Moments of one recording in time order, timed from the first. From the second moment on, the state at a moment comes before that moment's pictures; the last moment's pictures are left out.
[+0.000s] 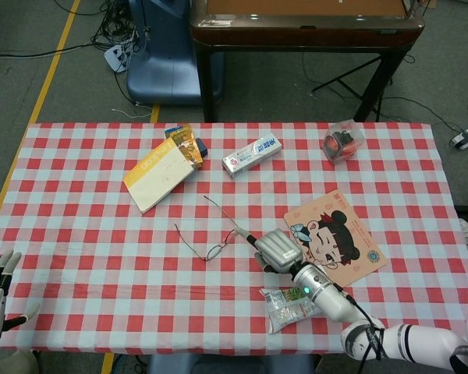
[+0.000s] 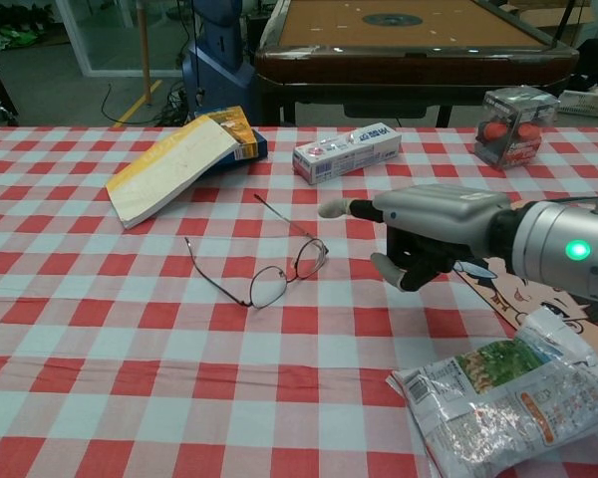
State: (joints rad) left arm 0.03 -1.19 -0.01 -1.54 1.49 1.55 0.04; right arm 0.68 -1.53 0.18 -1.63 -1.19 0.77 -0.42
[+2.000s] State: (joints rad) left arm 0.03 -1.20 0.00 -1.52 1.49 1.53 0.03; right arm 0.74 -1.61 0.05 -1.48 -1.11 0.83 -0.38
